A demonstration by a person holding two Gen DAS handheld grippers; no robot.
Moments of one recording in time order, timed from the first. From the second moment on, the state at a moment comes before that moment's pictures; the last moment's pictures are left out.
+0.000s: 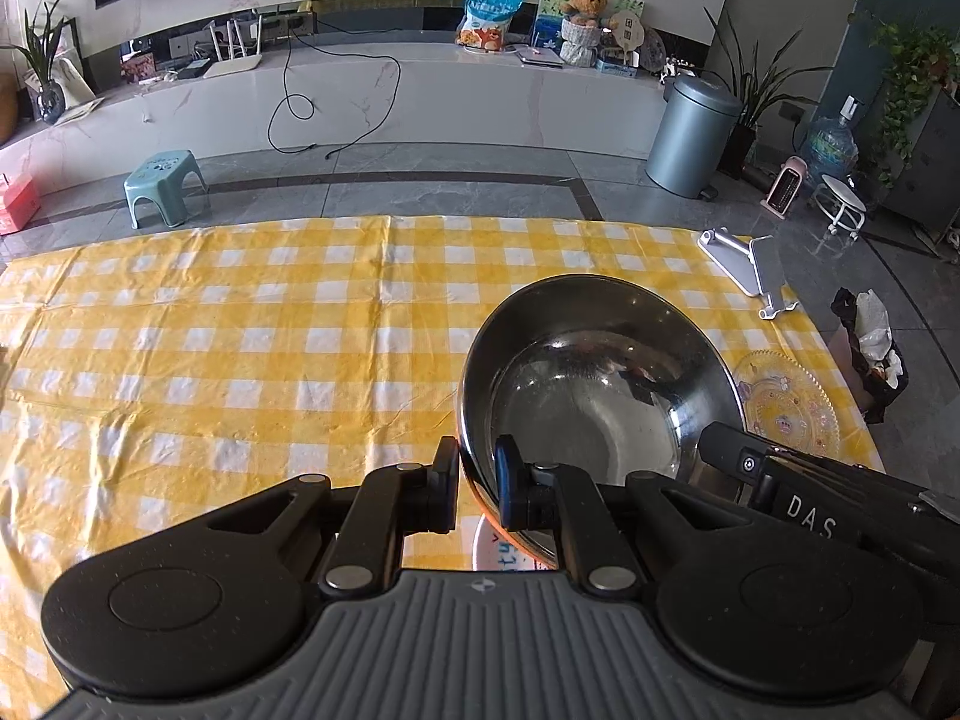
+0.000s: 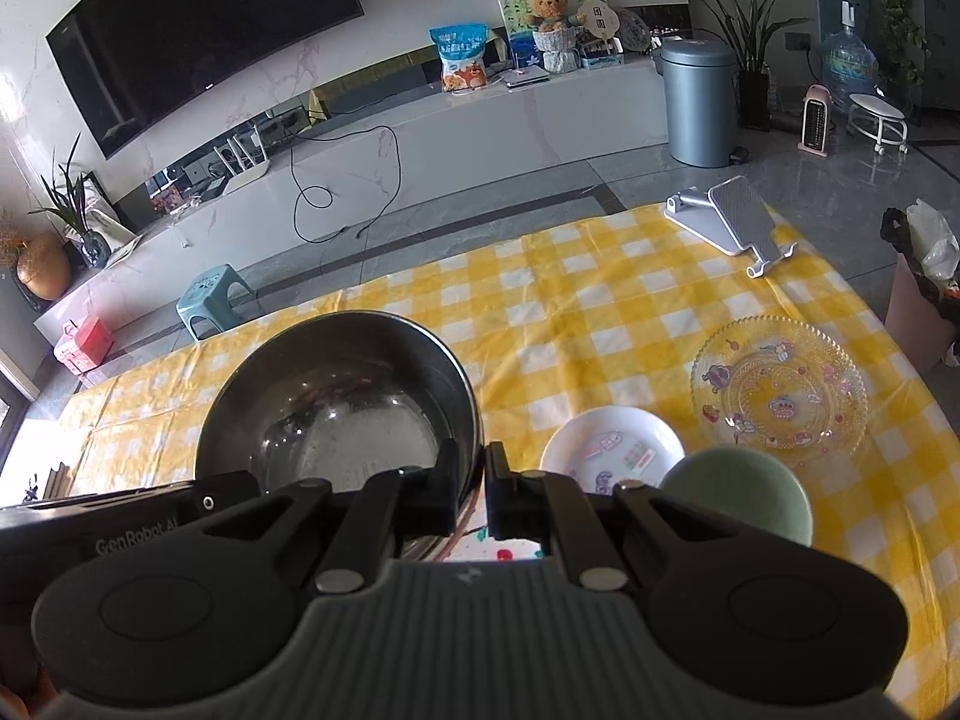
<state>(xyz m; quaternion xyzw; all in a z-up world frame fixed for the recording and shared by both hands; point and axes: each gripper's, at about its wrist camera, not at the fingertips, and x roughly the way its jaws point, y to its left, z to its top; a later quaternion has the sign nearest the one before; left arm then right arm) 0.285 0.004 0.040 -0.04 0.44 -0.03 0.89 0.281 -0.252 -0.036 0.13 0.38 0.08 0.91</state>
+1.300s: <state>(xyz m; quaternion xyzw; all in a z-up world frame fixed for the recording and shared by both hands) 0.176 0.080 -0.008 -0.10 0.54 -0.01 0.84 0.161 -0.198 -0.077 0.13 0.44 0.13 0.88</state>
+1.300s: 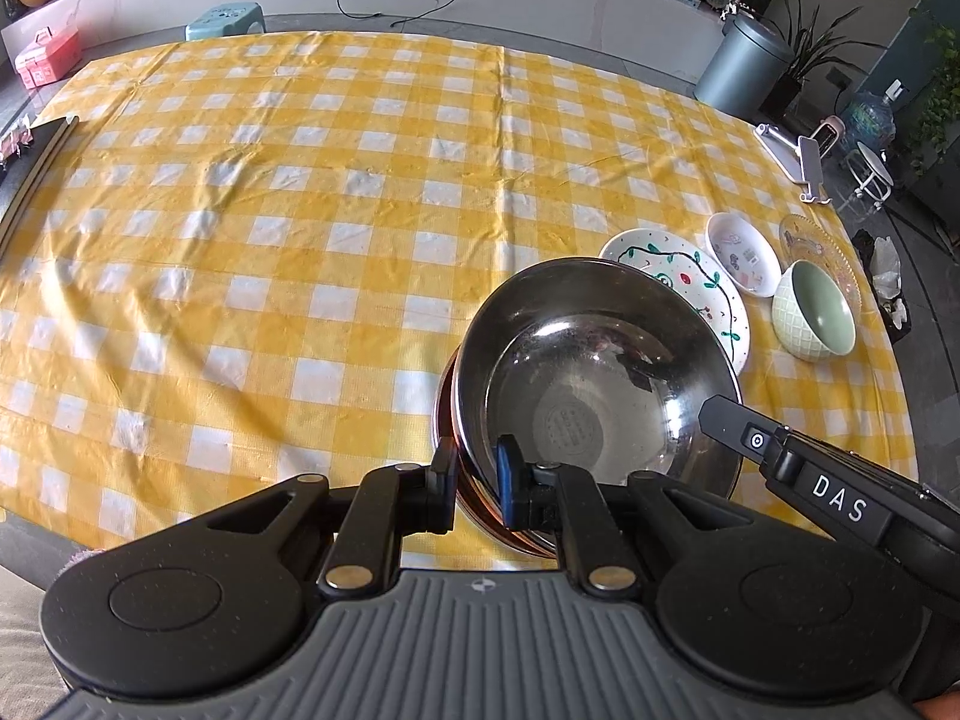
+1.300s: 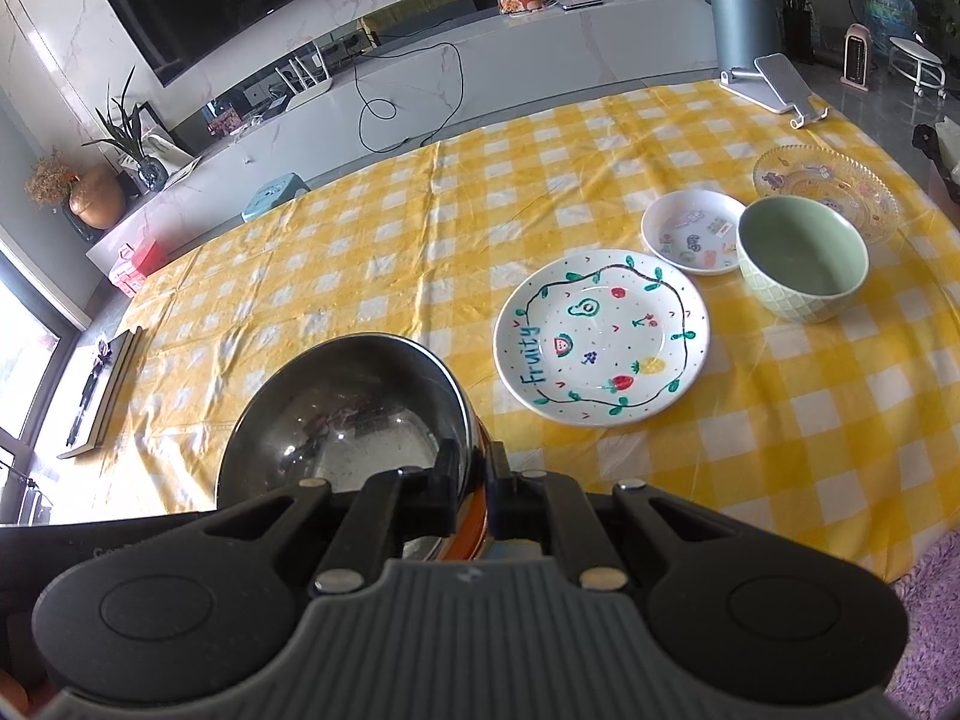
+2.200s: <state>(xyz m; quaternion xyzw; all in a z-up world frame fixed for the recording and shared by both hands) 0.180 0.079 -0.015 -0.08 0.54 -0.01 0.84 0.159 -0.197 -0.085 0.14 0.44 0.14 0.88</state>
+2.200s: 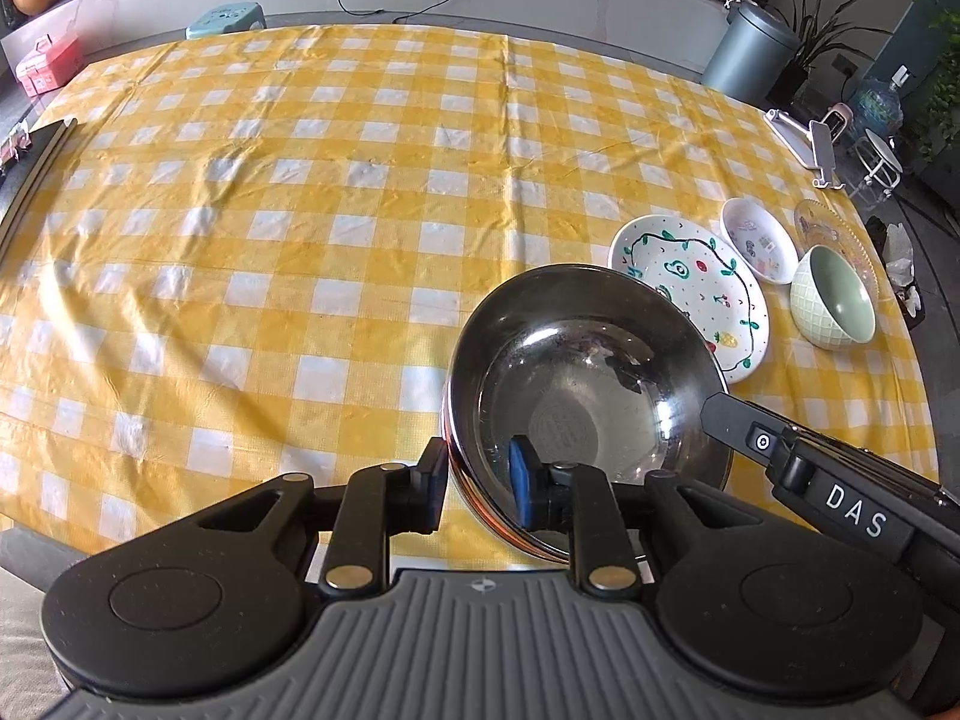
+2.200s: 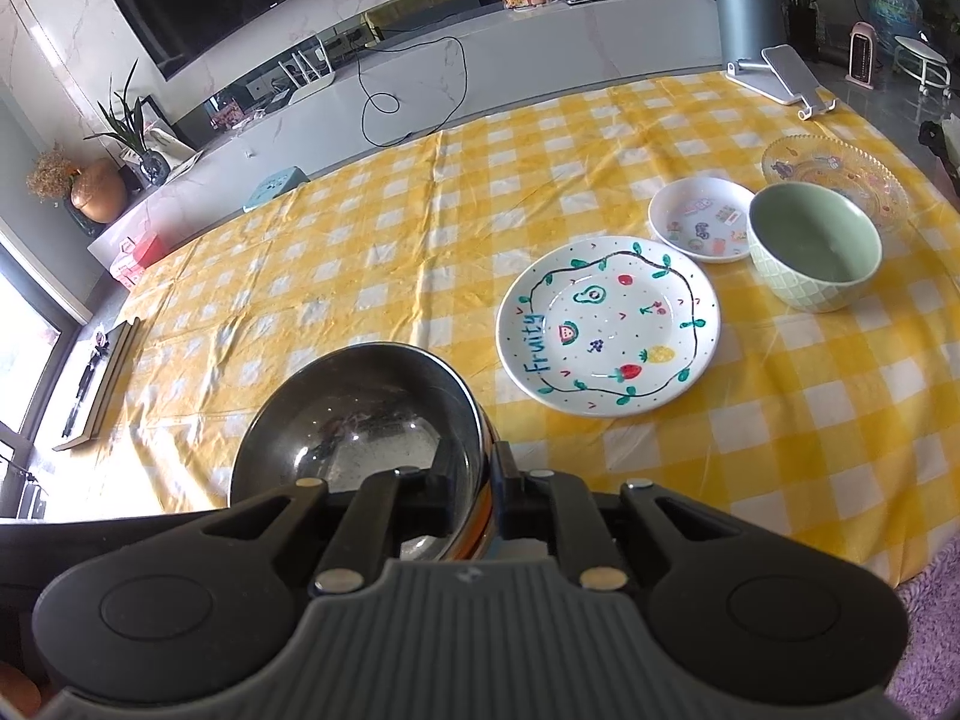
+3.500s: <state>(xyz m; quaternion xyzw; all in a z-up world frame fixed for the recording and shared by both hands) 0.216 -0.072 0.007 -0.04 0.43 -0.10 0.90 0.161 -0.372 -0.076 0.21 0.32 -0.08 0.92</state>
